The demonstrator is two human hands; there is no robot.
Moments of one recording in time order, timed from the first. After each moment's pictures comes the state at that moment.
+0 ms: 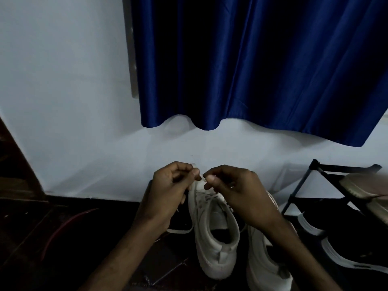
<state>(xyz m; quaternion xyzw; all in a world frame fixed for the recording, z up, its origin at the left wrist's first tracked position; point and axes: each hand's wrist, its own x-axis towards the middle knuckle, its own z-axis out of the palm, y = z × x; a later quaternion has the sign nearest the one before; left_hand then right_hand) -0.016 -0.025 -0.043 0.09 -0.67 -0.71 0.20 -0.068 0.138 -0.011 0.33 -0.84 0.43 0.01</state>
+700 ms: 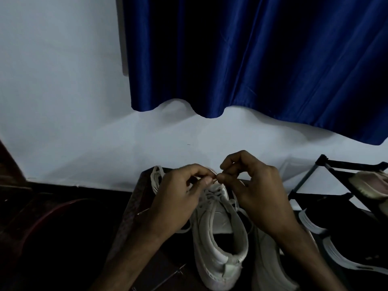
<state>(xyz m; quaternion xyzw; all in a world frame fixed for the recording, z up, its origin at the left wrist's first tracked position) -0.037 -0.018 -0.060 0.00 -0.84 -0.50 0.23 -0.095 0.138 -0.035 0.29 -0.84 0.45 0.10</state>
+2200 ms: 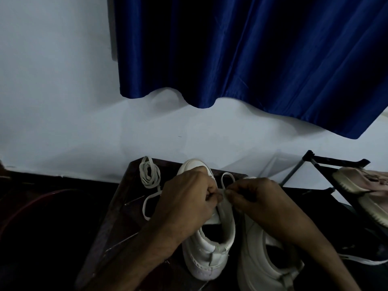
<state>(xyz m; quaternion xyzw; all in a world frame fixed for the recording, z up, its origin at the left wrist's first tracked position) -0.043 0.012 -0.070 -0.01 -0.93 -0.32 0.15 -0.093 0.183 -0.041 0.29 -0.91 0.30 -0.04</state>
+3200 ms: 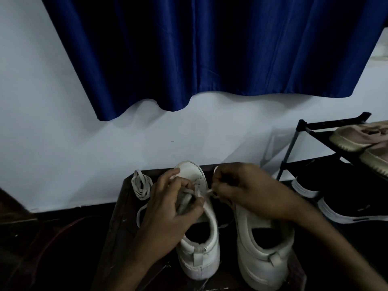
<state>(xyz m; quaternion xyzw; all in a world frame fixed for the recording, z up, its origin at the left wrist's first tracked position) -0.033 0.008 -0.107 -0.02 -0.88 -0.44 0.16 -0.098 0.199 -0.035 0.35 -0.87 0.33 -0.07</state>
